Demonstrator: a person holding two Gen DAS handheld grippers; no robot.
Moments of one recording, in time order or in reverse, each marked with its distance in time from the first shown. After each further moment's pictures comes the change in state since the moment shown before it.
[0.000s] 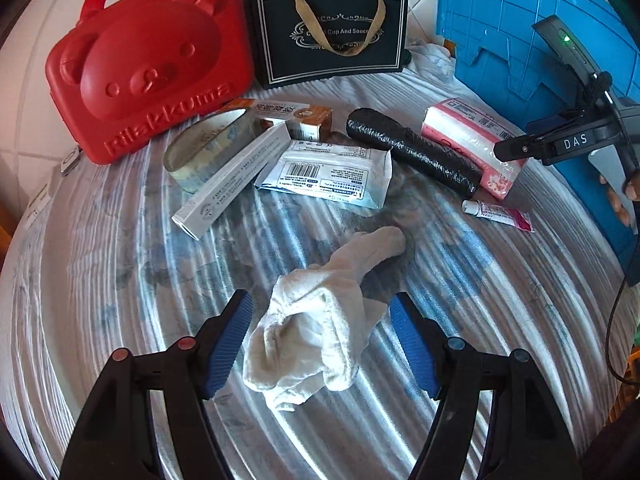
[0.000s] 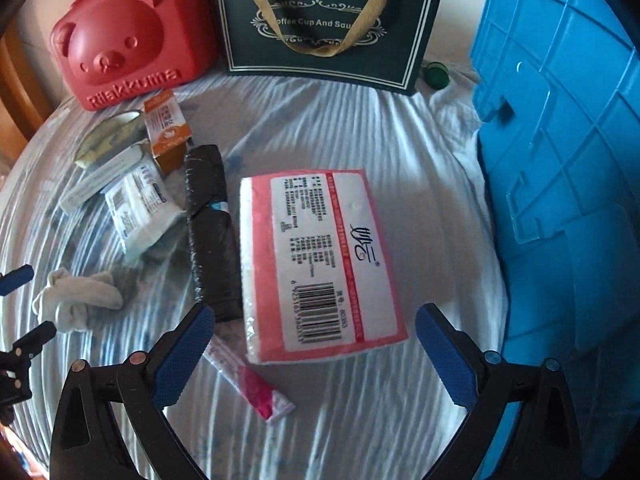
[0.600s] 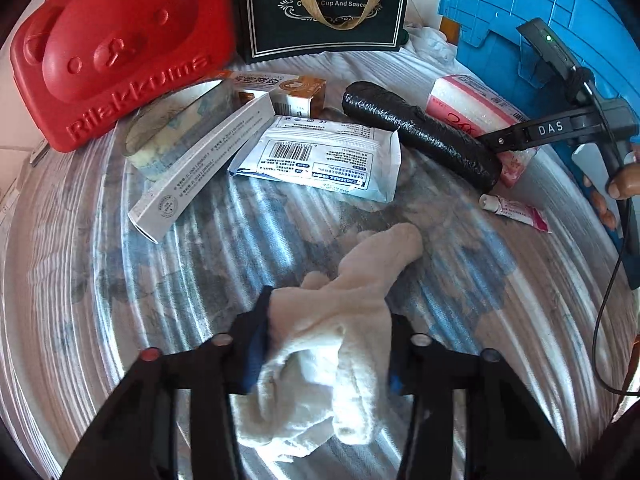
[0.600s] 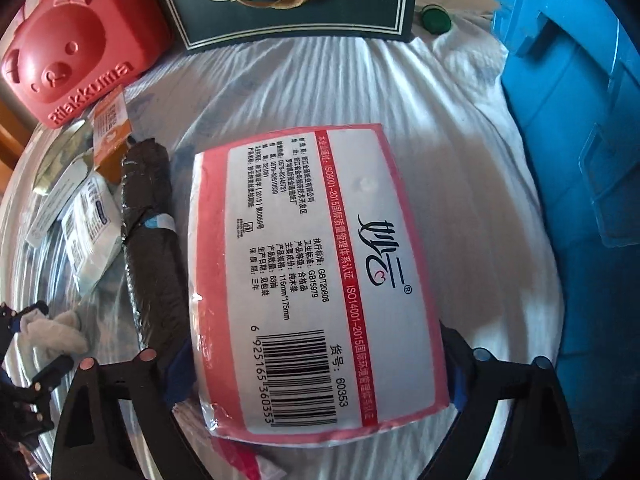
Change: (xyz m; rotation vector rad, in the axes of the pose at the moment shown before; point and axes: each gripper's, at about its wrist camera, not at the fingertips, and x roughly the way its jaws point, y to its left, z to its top) left arm 0.036 0.010 0.009 -0.023 0.053 -0.089; right arm 0.060 -0.019 0.012 0.126 0.084 0.071
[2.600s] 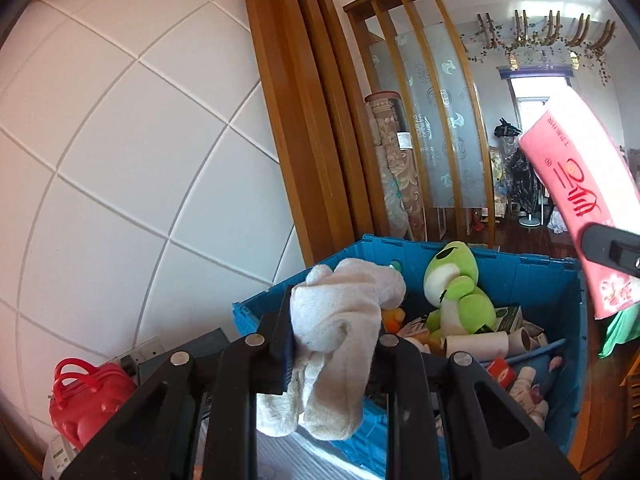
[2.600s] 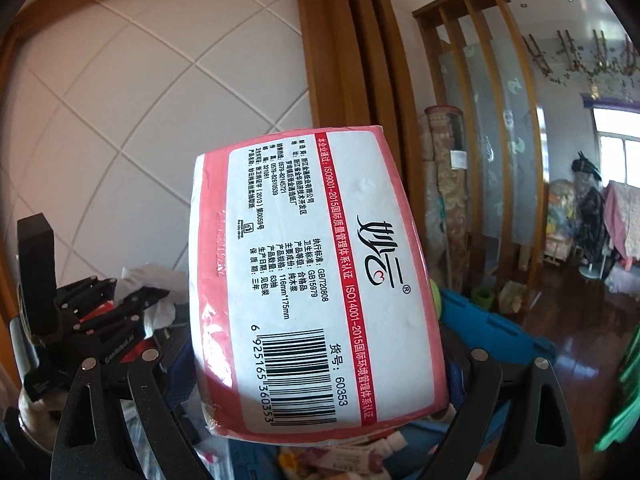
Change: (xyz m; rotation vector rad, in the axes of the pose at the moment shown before) left arm -0.310 -0.351 0.195 0.392 -0.762 -0.039; right arm -0.513 -0.119 -0.199 0.300 -0.986 -0.273
